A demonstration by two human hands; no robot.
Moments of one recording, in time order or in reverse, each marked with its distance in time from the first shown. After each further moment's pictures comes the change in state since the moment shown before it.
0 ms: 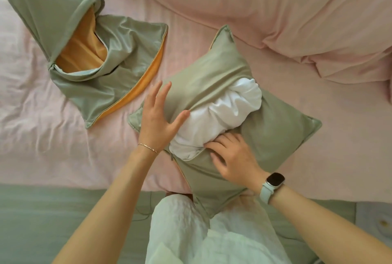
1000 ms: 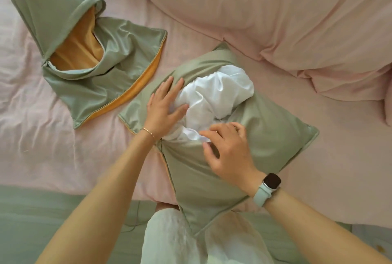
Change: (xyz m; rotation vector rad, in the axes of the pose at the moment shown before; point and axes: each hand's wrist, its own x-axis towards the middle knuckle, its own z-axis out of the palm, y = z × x) left_hand 0.034 -0.014 0.037 -0.047 -0.172 -0.026; right_hand 0.029 0.001 -0.018 -0.060 0.201 0.045
